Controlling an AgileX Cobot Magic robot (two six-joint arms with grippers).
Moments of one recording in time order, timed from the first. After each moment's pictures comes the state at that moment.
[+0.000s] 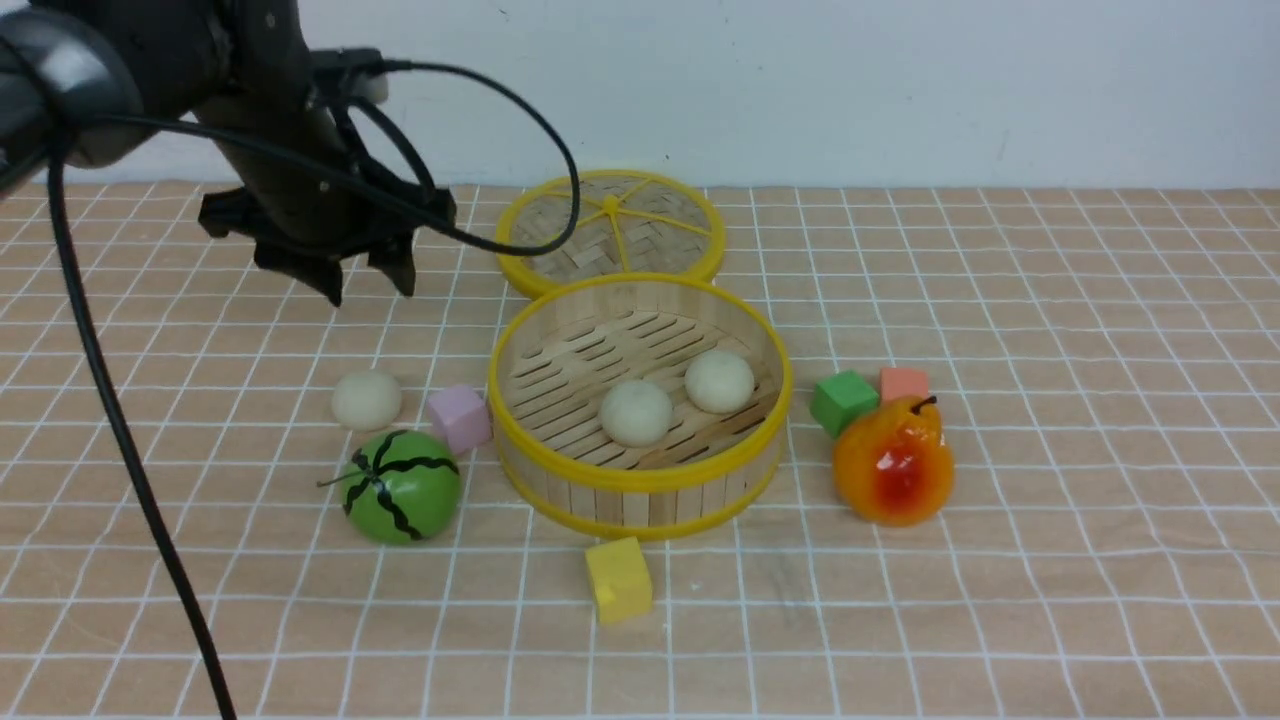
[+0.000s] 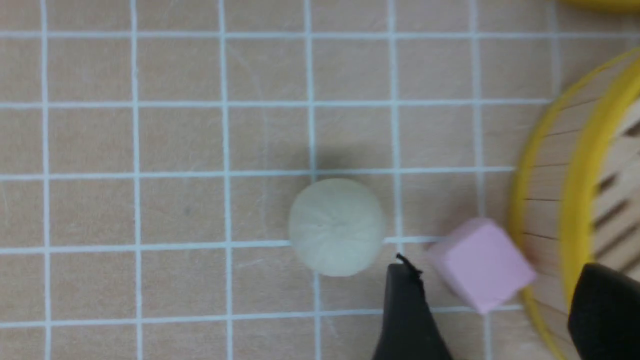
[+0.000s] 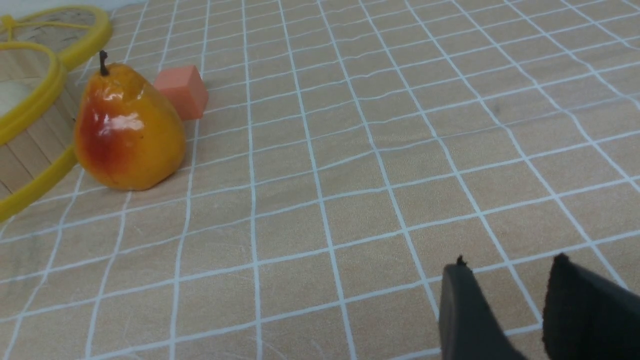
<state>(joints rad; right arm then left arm) 0.00 -0.01 0.02 -0.22 0.40 0.42 -0.19 2.04 -1.89 0.02 1.00 -0.19</state>
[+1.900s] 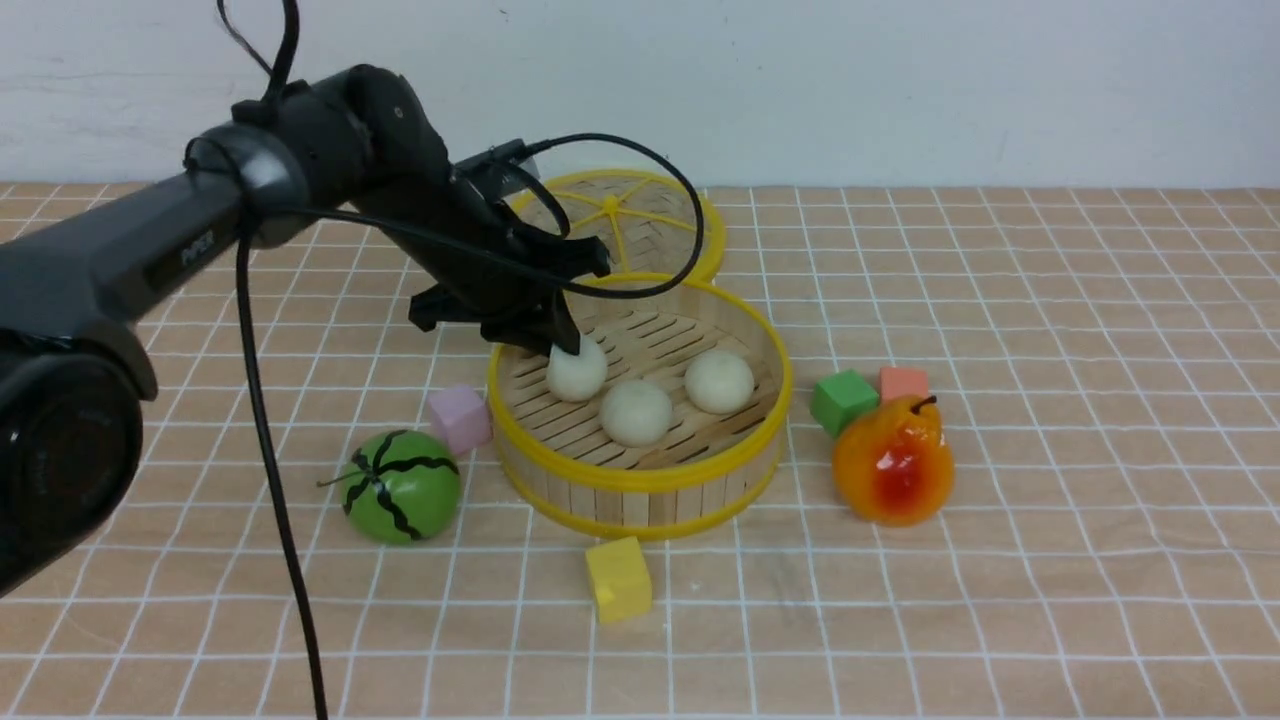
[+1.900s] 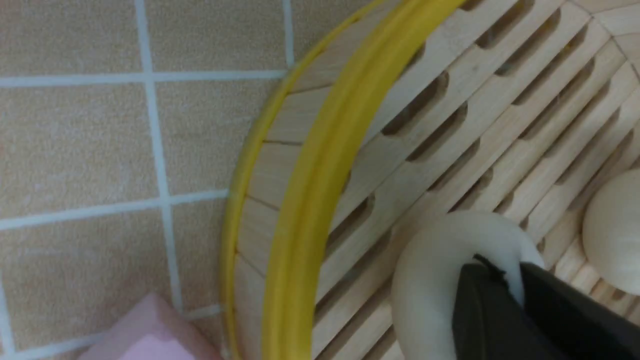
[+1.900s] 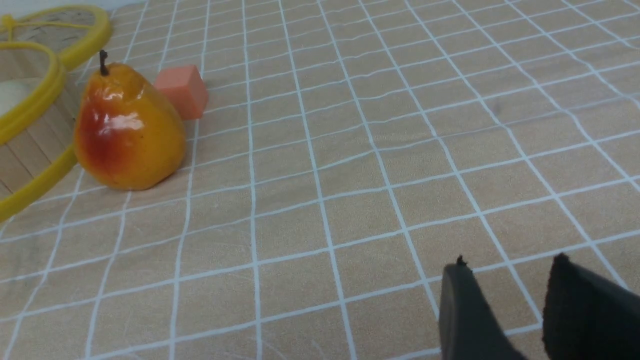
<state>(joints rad) 0.00 -0.01 0.02 -0.22 0.40 0.42 -0.25 2.27 -2.02 -0.44 0.95 -0.06</state>
